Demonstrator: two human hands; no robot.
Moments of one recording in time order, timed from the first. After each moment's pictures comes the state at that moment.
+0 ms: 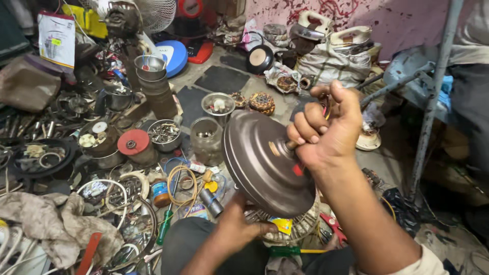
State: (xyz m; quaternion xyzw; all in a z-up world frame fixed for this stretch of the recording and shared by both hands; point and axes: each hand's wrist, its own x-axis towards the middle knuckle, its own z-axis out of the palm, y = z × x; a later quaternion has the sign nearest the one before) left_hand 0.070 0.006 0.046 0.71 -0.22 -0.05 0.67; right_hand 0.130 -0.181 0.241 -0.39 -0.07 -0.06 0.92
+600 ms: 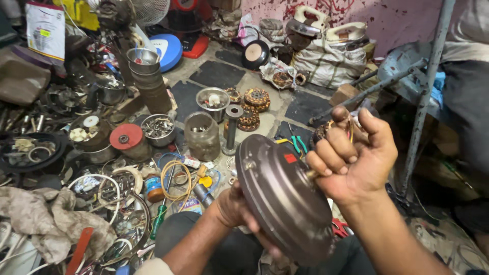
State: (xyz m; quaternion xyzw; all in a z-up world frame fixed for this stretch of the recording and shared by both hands) left_hand 0.100 -0.006 0.093 0.50 -0.54 -0.08 0.68; right_hand 0.065 -0.217 0.235 -0.35 -0.10 0.01 0.93
